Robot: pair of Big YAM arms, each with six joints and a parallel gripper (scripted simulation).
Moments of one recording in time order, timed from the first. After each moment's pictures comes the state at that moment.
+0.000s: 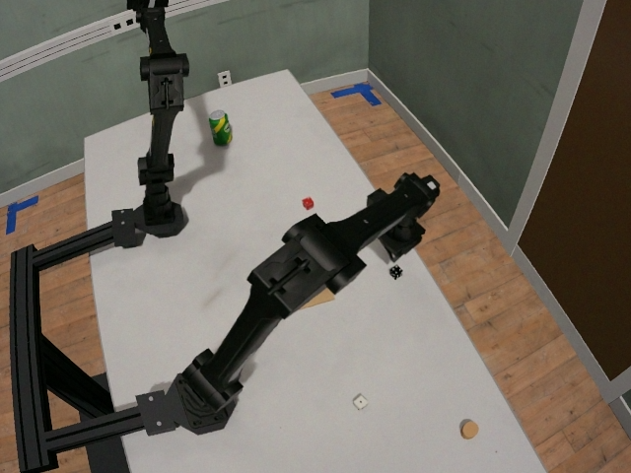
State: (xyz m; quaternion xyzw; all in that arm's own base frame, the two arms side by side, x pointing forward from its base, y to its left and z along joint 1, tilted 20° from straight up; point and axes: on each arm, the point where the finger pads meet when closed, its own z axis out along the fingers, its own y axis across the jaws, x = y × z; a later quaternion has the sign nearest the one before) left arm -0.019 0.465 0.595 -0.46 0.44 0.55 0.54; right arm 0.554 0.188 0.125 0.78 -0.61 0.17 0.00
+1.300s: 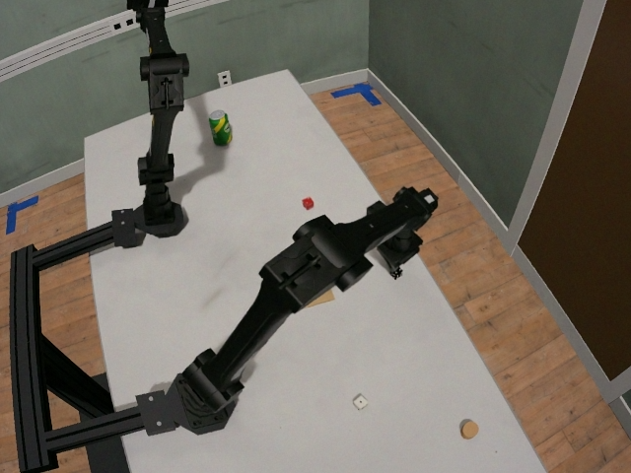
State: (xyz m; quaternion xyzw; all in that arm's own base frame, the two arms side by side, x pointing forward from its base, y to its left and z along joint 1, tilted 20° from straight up) left arm -0.019 0.465 0.595 -0.46 0.44 0.55 0.54; right arm 0.566 0.179 0.083 0.78 -0.61 0.17 0.00
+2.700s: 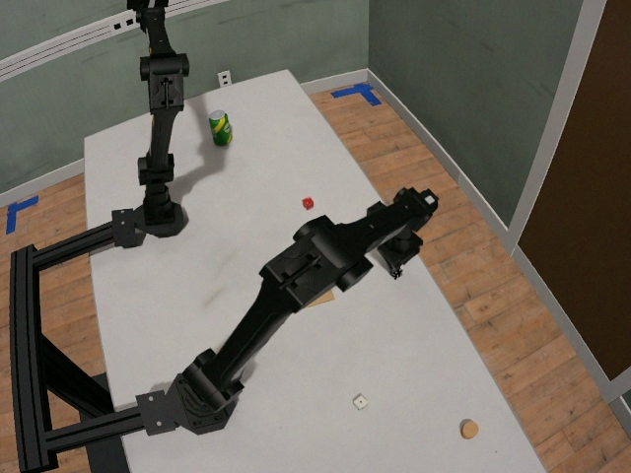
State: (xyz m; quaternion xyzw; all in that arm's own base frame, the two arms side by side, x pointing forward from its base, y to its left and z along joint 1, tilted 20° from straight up) left arm -0.019 0.465 0.595 -0.46 0.44 0.55 0.54; right arm 0.567 0.178 0.082 0.78 -0.61 0.17 0.00
